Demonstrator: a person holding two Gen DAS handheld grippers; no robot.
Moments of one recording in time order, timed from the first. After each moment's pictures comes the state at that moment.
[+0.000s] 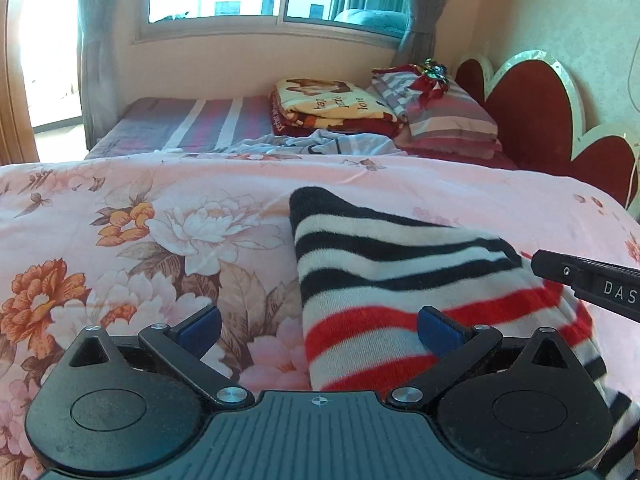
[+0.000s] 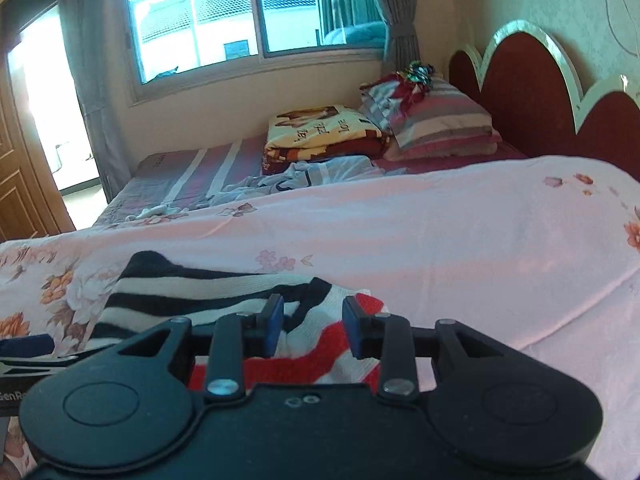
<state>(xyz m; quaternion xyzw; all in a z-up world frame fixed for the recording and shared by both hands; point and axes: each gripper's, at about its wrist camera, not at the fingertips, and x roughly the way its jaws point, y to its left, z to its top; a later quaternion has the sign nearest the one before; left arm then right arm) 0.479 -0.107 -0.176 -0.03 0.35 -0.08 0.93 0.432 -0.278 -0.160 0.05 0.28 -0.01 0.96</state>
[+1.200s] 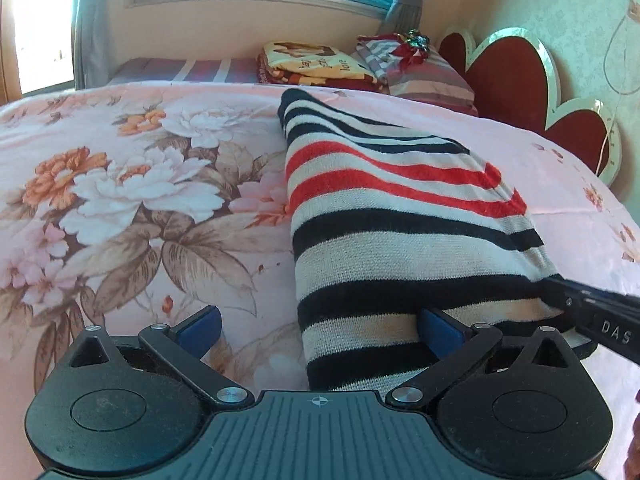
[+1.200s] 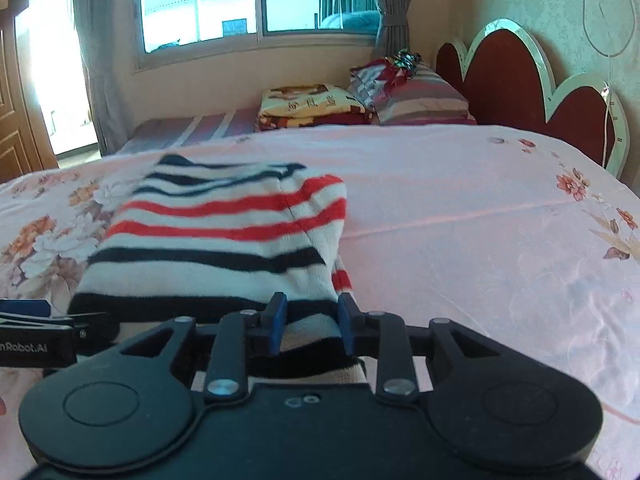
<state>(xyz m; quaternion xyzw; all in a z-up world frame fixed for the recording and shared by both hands) 0.375 -0.098 -0.198 -0.06 0.40 -0.10 0.91 0.319 -0.284 -0.191 0.04 0.33 -0.04 0.94</state>
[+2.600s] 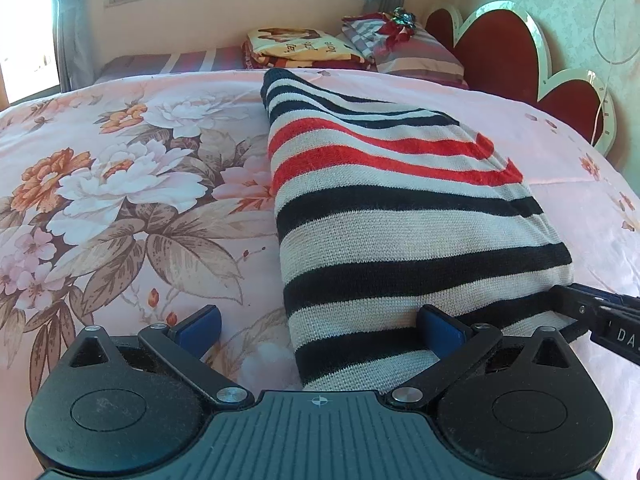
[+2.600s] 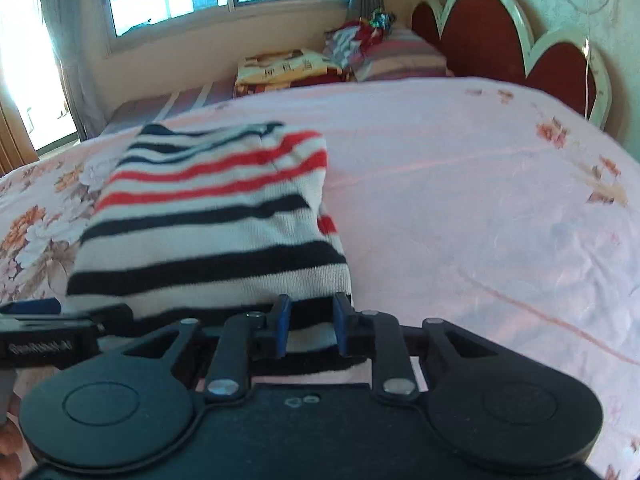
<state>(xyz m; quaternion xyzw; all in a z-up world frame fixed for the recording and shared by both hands) 0.377 -0.108 -0.202 -0.02 0.42 -0.12 0.90 0.307 -0.282 -0.194 0.05 0.36 -0.06 0.93</state>
